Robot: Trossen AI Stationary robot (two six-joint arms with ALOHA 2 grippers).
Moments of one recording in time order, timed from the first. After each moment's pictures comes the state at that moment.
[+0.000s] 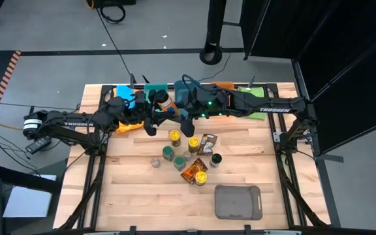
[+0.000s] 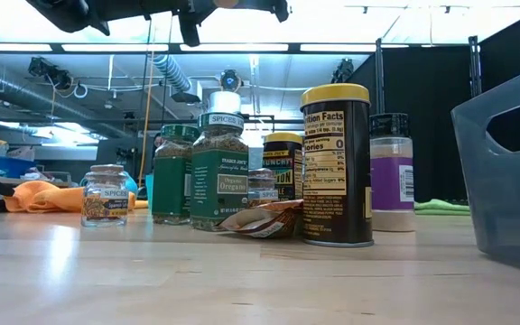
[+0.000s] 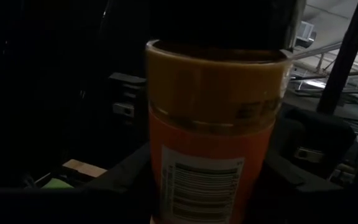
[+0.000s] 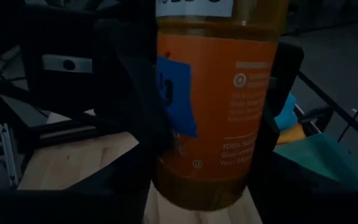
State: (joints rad) left arm 0.18 1.12 0.67 0.75 0.09 -0.34; right arm -0.08 1.71 1.70 -0.38 0.02 0.14
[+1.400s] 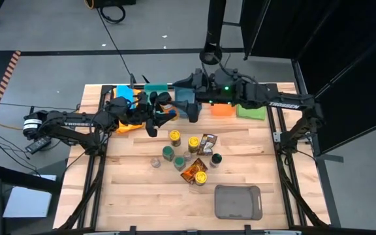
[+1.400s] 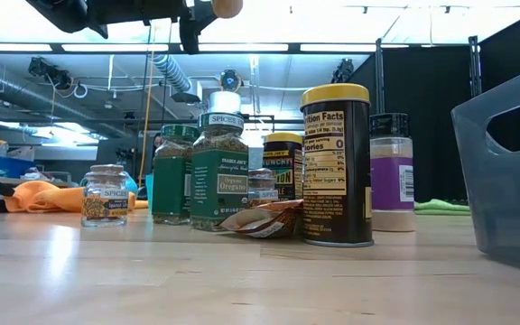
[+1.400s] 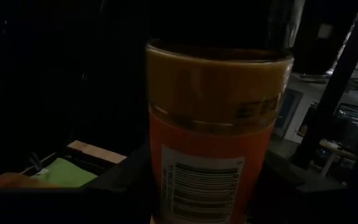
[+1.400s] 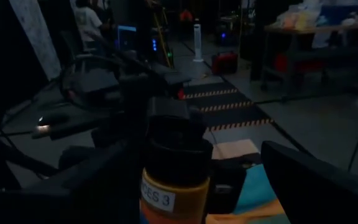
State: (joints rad) left arm 0.18 1.12 0.67 0.68 0.10 -0.34; right arm -0.14 1.64 1.70 -0.17 -0.02 0.09
